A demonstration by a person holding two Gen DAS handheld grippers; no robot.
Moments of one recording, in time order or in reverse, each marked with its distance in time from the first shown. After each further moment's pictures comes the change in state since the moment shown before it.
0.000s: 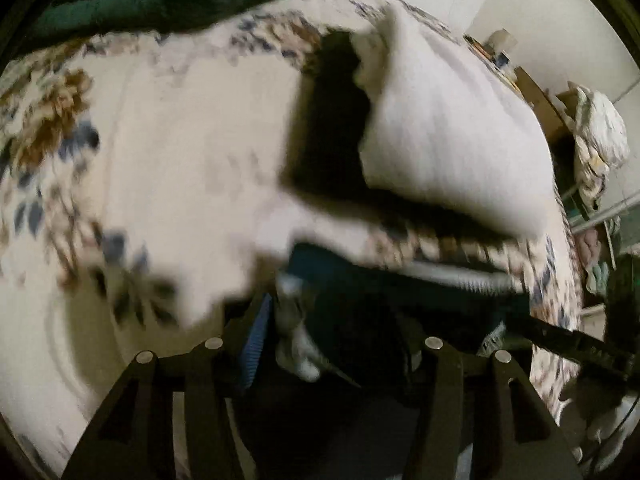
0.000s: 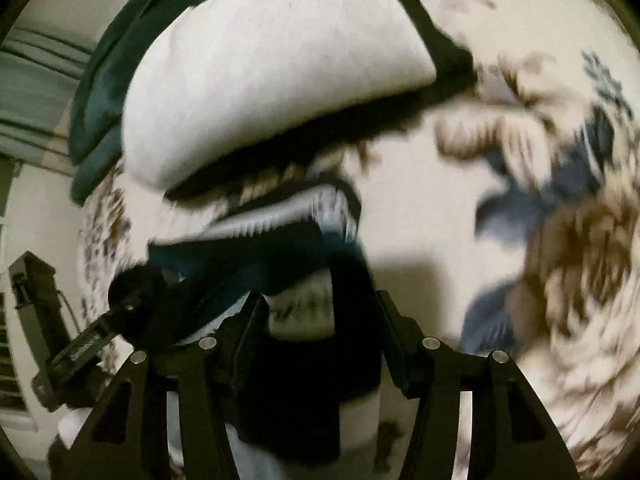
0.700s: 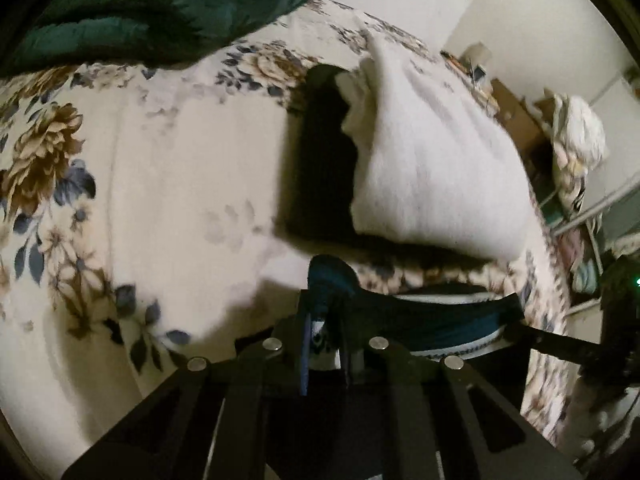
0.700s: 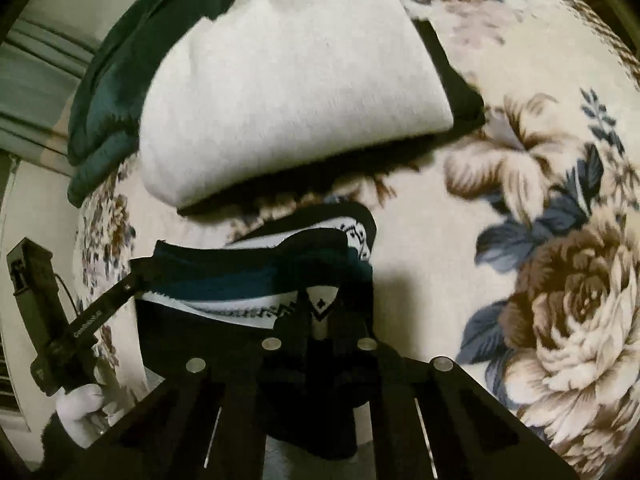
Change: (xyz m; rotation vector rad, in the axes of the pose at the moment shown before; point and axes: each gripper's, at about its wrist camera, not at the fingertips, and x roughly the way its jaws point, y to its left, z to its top) left arm -0.014 0.012 0.015 0.035 -0.054 -0.088; right arm -0.020 0.023 0.011 -0.036 -0.020 -0.016
